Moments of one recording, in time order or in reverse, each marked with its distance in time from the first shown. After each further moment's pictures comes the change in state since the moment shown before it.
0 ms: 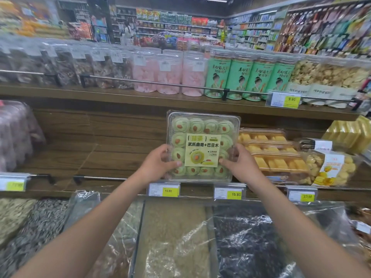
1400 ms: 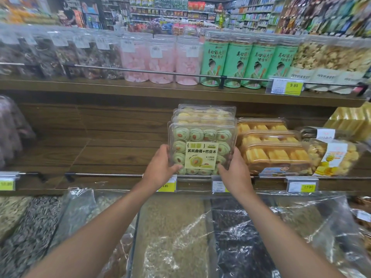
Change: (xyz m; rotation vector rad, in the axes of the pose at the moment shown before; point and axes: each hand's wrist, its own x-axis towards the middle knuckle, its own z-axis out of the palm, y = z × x) left_hand 0.027 -0.053 0.035 0.453 0.163 0.094; right_hand 0.001 0.062 0.047 -0.179 0.193 -0.020
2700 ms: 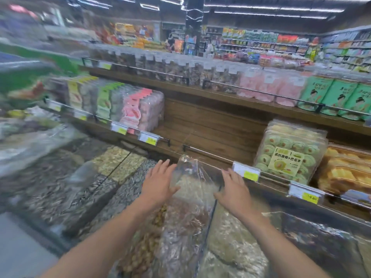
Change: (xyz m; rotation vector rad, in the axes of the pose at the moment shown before) left_hand -0.286 -0.118 -0.198 0.660 0.134 -0.211; right_hand -0.216 -0.151 0.093 -0.415 -0.444 -0.500
